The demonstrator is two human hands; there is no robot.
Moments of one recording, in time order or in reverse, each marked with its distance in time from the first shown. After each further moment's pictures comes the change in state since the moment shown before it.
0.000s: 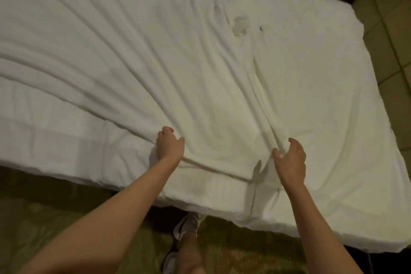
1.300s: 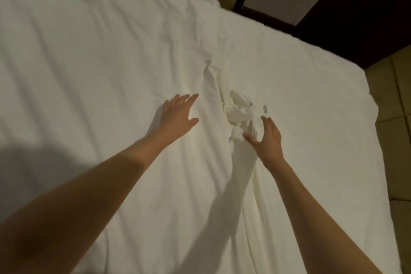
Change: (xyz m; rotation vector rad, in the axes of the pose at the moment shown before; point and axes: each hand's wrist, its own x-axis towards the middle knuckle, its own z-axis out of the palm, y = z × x) left_hand 0.417 0.296 0.034 0.452 -0.290 0.569; right_hand 0.414 -0.277 0.061 -0.166 -0.202 -0.174
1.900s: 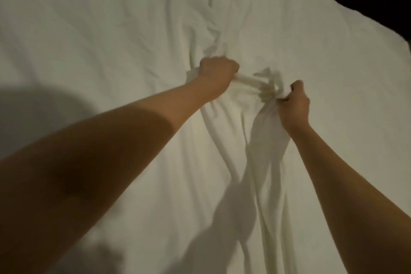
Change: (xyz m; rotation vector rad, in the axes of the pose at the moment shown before) left_hand 0.113 0.046 0.027 0.248 0.070 0.198; right_hand 0.086 -0.004 0.024 0.114 0.250 0.003
